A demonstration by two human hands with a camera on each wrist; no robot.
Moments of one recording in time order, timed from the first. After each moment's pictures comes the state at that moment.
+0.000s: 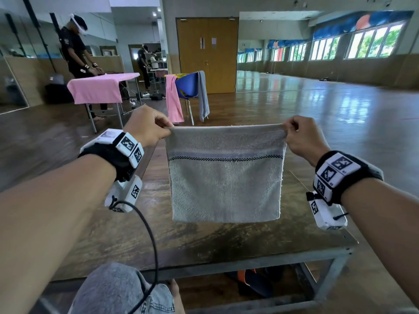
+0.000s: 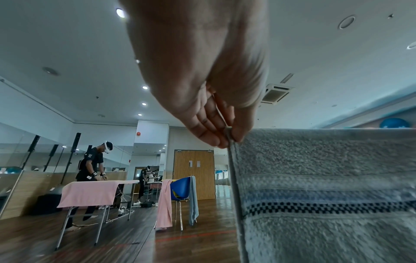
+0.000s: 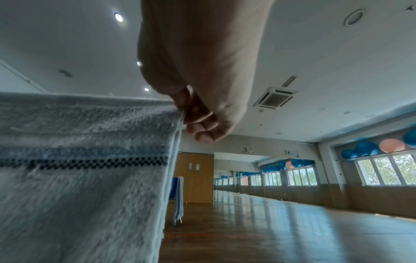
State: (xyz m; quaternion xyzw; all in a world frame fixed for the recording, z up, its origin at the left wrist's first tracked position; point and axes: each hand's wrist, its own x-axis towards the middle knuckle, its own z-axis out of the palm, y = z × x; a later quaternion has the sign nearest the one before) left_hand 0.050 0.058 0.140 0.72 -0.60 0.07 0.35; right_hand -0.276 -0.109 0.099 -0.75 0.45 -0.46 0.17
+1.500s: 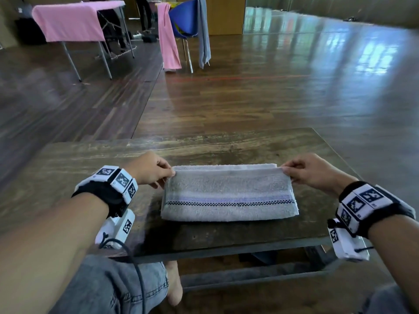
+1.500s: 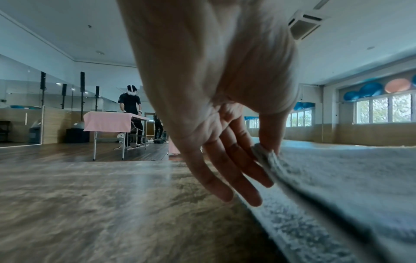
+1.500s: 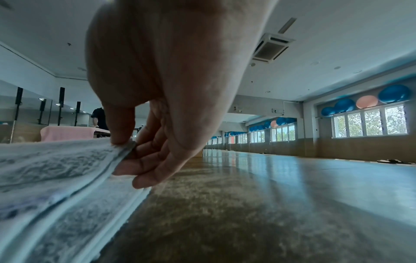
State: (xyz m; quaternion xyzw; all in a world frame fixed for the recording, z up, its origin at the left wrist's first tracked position) left_hand 0.100 0.002 -0.105 0.78 -0.50 -0.30 0.22; right_hand -0.279 -0.165 -0.108 -0.77 0.46 -0.16 0.41
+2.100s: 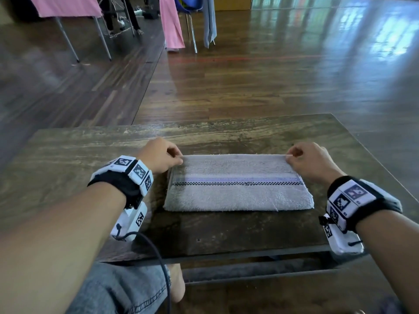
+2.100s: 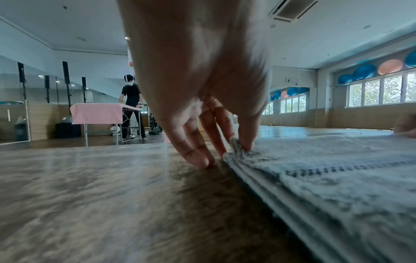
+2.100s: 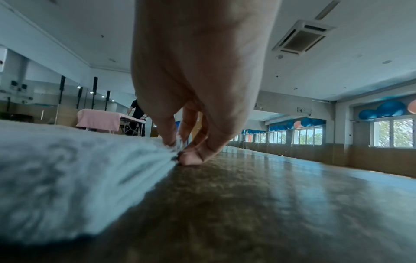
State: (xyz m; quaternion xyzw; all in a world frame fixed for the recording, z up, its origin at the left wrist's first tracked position) left_hand 0.098 -0.033 -0.125 0.81 -0.53 -0.17 0.17; right_hand -0.240 -0.205 -0.159 -0.80 0.54 -0.17 0.20
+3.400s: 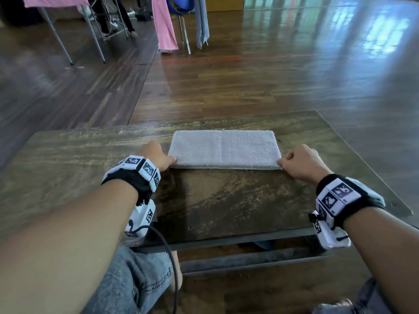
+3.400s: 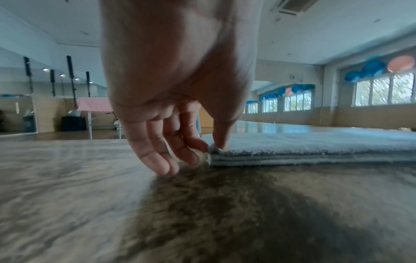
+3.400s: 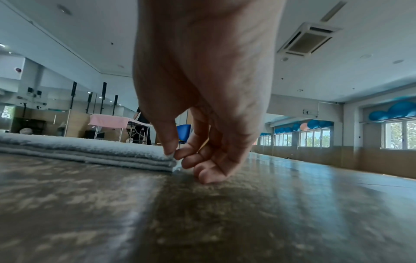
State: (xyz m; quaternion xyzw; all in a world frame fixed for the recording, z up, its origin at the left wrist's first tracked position) left_hand 0.073 -0.033 -0.125 0.90 -0.40 -0.16 0.10; right_hand -0.255 -0.171 -0.138 -0.75 0.60 -0.12 0.24
